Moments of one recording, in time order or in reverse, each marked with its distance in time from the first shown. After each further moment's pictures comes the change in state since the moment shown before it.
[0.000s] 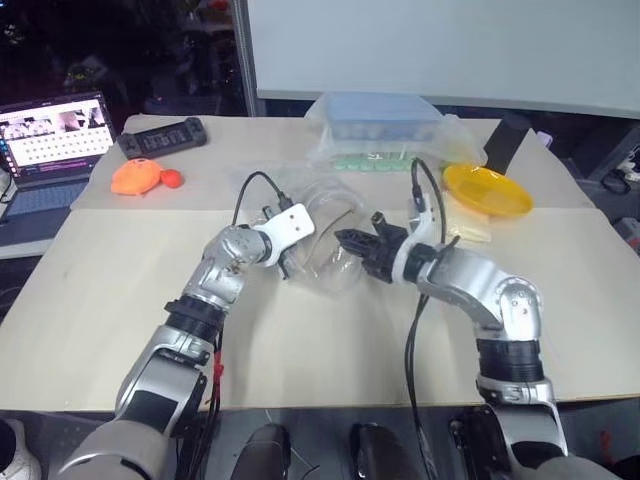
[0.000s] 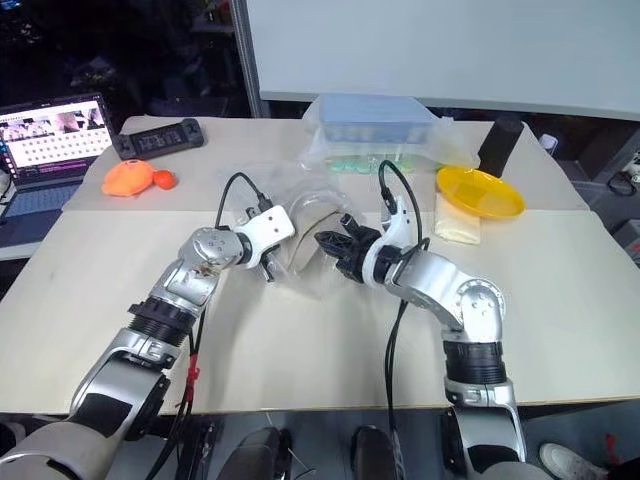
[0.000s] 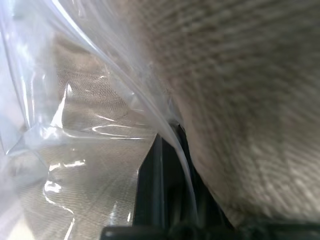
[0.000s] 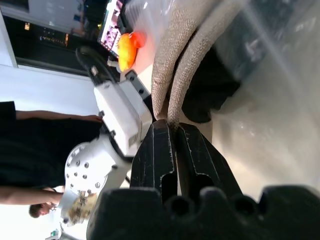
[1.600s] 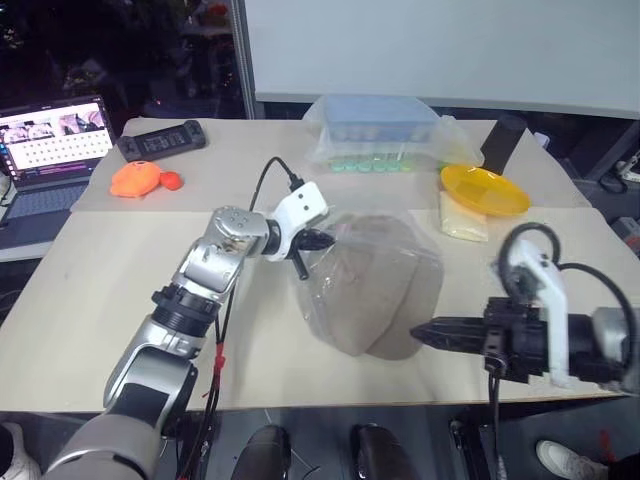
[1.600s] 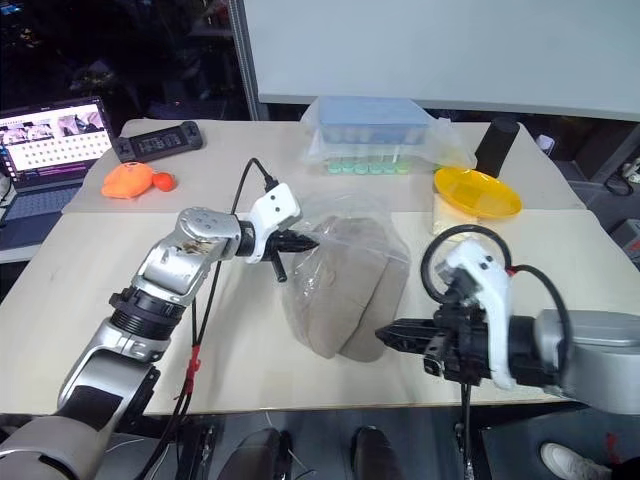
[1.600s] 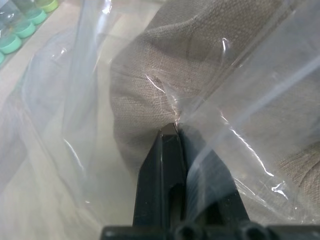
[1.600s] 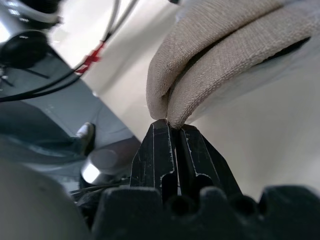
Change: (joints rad) left arm -0.050 0.101 -0.020 -0.281 -0.299 0.327 -0.190; right arm 0.448 -1.065 -0.155 -0.551 0.023 -0.073 0.727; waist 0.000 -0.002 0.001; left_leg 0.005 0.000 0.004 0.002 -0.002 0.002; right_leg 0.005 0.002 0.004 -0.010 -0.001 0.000
